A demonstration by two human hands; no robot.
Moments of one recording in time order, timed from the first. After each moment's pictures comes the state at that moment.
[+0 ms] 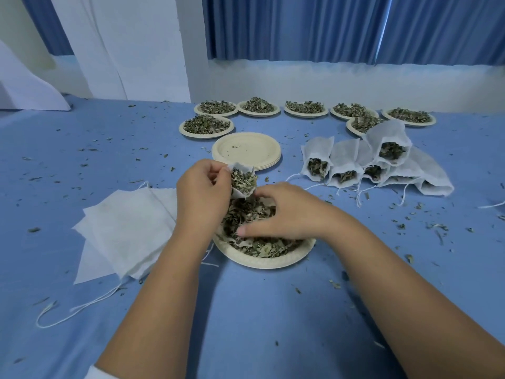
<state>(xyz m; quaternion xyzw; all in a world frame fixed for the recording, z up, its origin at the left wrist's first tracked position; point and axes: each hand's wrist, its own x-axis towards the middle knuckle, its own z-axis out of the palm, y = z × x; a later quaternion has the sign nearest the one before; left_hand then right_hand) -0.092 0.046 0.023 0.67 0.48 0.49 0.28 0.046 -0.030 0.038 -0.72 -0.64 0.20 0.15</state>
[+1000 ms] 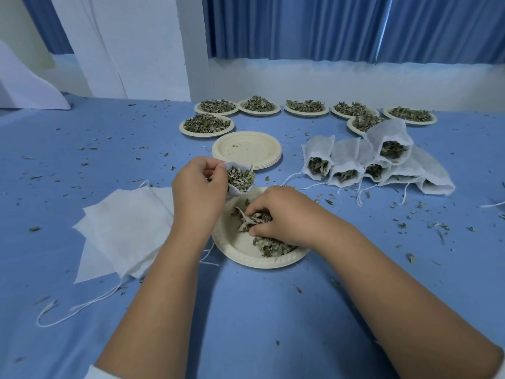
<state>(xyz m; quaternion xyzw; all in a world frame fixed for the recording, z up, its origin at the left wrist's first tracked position) -0.095 0.048 0.023 0.66 0.48 0.50 0.29 0.039 -0.030 0.030 -0.68 -0.71 0.11 0.12</state>
